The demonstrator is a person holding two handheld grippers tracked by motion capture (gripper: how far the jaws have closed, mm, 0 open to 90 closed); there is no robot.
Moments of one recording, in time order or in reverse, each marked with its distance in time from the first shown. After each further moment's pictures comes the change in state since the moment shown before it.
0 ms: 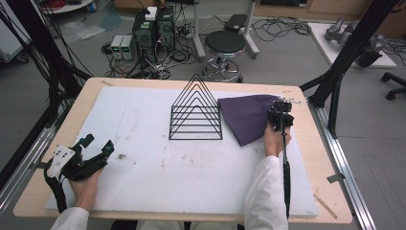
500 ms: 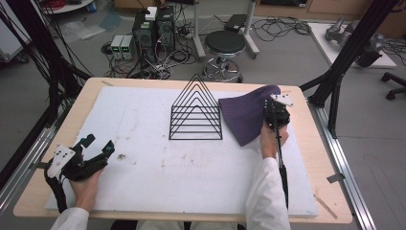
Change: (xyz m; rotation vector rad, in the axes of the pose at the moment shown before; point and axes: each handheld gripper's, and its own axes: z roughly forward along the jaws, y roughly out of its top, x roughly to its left) left arm -0.001 0.000 0.000 -0.003 -0.013 -0.008; right arm 0.028 0.004 -0.037 -0.265 -0.019 -0.180
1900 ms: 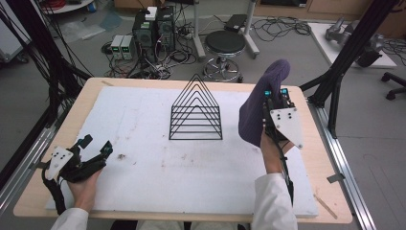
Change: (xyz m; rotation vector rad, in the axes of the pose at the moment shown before) left arm 0.000 0.002 -0.006 -0.011 0.019 0.018; right arm 0.022 0.044 -0.160 -0.696 0.062 -0.131
